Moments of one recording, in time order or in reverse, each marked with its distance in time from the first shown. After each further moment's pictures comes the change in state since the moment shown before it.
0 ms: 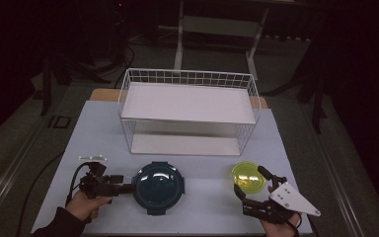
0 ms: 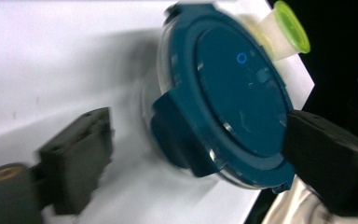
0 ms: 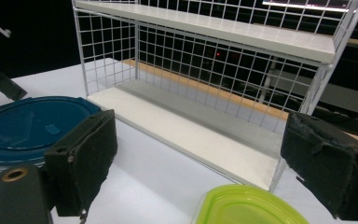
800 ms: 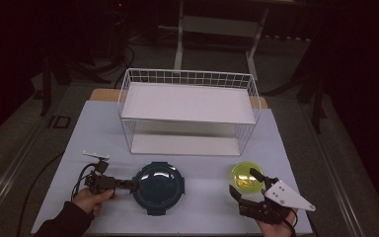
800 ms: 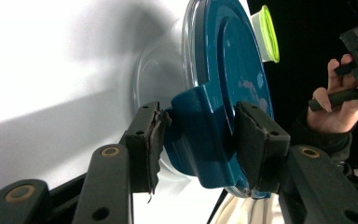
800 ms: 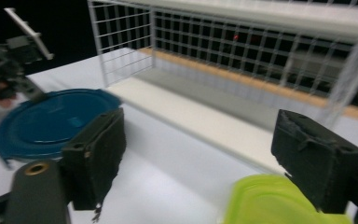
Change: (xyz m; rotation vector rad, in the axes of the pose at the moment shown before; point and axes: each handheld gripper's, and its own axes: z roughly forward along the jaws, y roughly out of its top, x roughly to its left) left arm 0.032 0.002 0.018 0.085 -0.189 -0.244; right arm 0.006 0.001 0.006 0.065 0.070 0.059
